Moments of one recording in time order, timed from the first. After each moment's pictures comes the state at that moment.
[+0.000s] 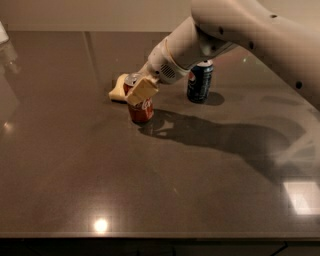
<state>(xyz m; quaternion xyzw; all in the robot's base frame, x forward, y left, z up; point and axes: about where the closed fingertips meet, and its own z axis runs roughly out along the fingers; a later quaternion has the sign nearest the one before) 0.587 0.051 0.910 -0.59 0.71 0.21 0.32</state>
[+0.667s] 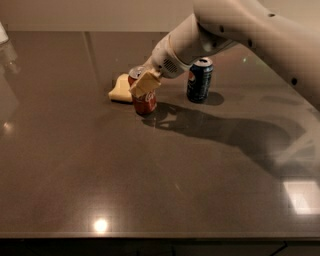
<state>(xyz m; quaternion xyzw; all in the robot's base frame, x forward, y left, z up) 0.617 0.045 0.912 -0.58 0.72 0.19 0.34</state>
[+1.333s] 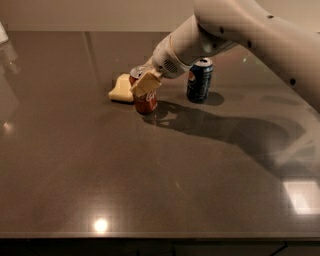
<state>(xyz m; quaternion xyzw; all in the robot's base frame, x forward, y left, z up) 0.622 0.043 0.909 -0.58 0.72 0.19 0.34</state>
